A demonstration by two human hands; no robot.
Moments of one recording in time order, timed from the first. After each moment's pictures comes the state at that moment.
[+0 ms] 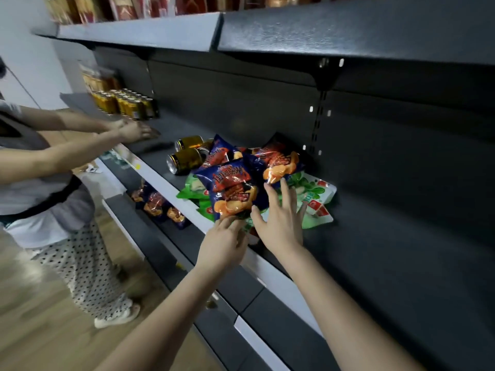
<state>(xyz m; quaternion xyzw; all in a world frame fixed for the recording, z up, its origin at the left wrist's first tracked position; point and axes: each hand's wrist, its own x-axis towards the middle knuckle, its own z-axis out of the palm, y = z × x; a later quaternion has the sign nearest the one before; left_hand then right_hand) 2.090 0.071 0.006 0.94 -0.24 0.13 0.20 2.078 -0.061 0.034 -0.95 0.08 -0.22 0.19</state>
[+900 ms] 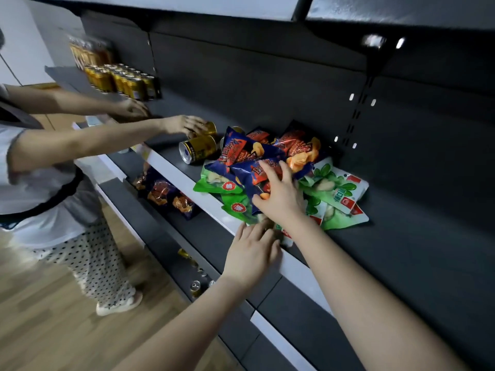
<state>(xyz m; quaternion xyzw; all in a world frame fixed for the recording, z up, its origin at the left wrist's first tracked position) 2.112 0.089 -0.036 0.91 -0.32 0.20 0.19 2.159 -0.024 0.038 -0.97 0.07 -0.15 0.17</state>
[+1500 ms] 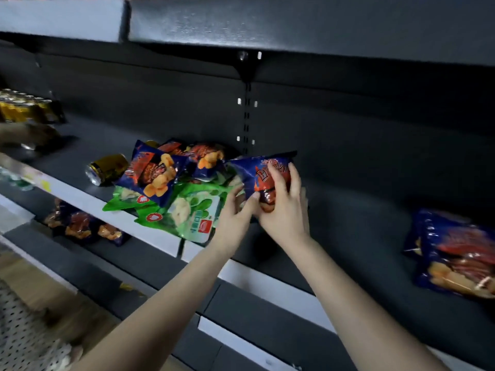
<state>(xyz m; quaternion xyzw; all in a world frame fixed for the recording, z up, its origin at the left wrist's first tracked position) 2.059 -0.027 0.050 0.64 -0.20 -0.14 0.73 2.010 -0.127 0.054 -0.90 0.18 -0.35 0.19</state>
